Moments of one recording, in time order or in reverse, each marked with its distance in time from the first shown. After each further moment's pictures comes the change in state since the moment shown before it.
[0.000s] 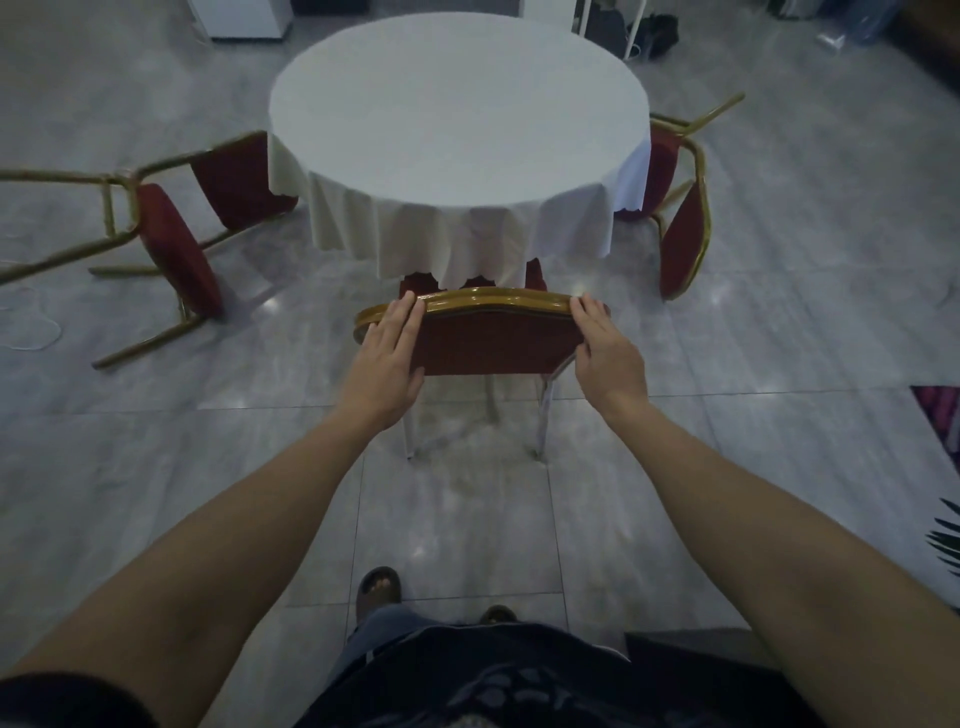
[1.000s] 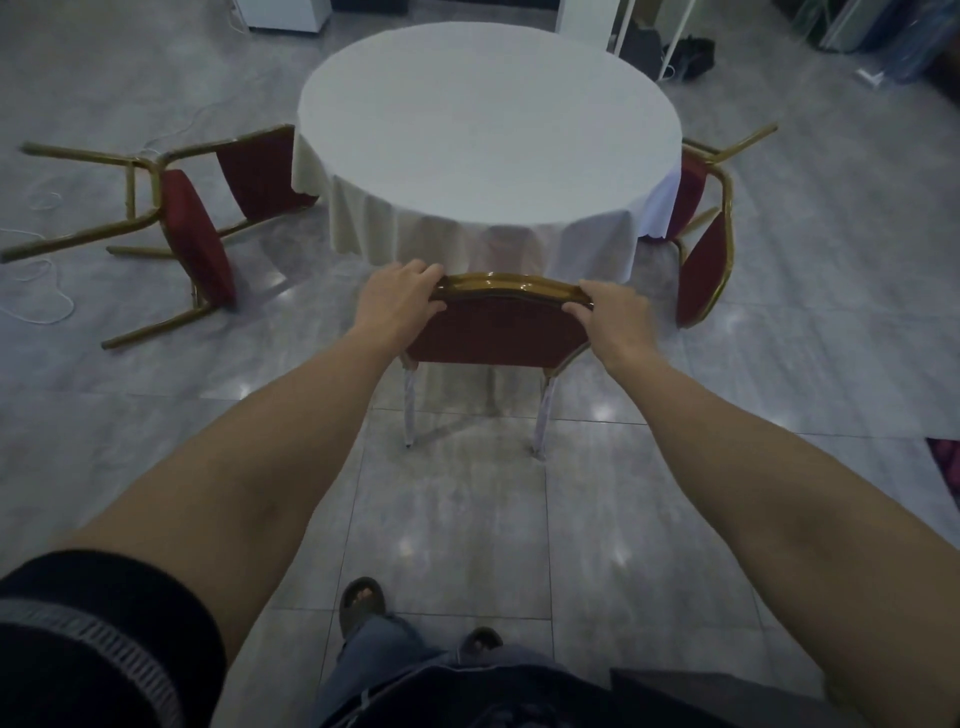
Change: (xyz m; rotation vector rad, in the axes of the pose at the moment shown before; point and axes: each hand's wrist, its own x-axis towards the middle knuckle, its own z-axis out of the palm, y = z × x) left_hand 0.114 -0.015 -0.038 0.215 0.031 -0.042; right_hand 0.106 -0.025 -0.022 -0.147 -0.048 -0.018
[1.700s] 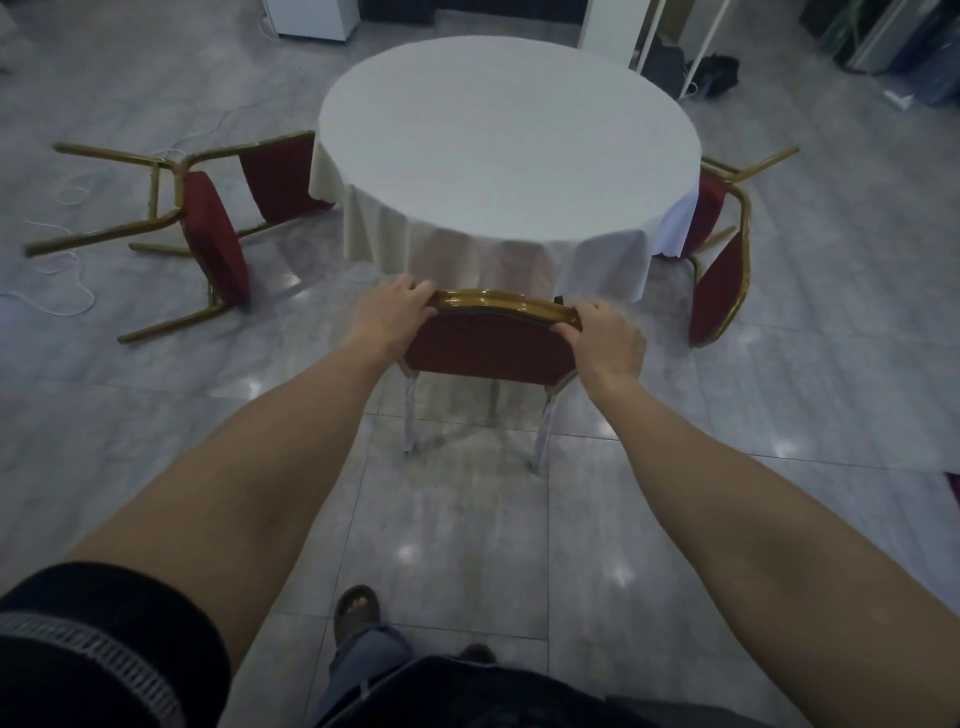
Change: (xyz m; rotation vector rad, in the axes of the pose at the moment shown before) left_hand 0.004 -0.017 0.005 -0.037 -0.118 -0.098; right_hand 0.005 -0.013 0.019 -0.132 0.048 0.001
